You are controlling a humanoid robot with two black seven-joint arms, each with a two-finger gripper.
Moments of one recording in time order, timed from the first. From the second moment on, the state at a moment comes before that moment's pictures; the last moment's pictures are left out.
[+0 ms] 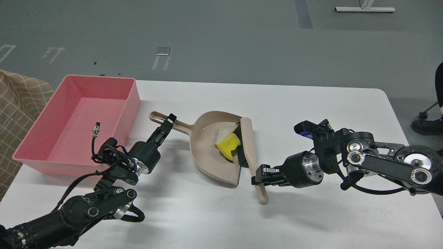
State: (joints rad) left arm -0.40 0.37 -0.47 -1.09 1.02 0.49 -0.40; right arm 1.01 -0.46 0.07 1.41 -0.77 0.49 -0.30
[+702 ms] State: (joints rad) left arm -0.40 0.36 -0.47 -1.09 1.02 0.49 -0.40; right arm 1.06 -0.50 0.24 1.52 -0.72 0.49 -0.30
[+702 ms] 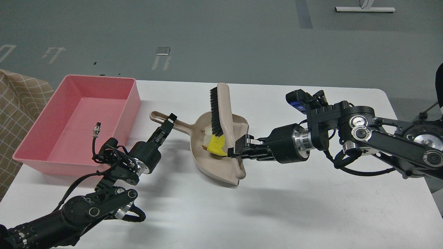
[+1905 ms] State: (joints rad) left arm -0.40 0.37 -0.47 -1.10 1.02 0.49 -0.40; right arm 1.08 -0.81 0.24 1.57 -0.73 0.49 -0.30
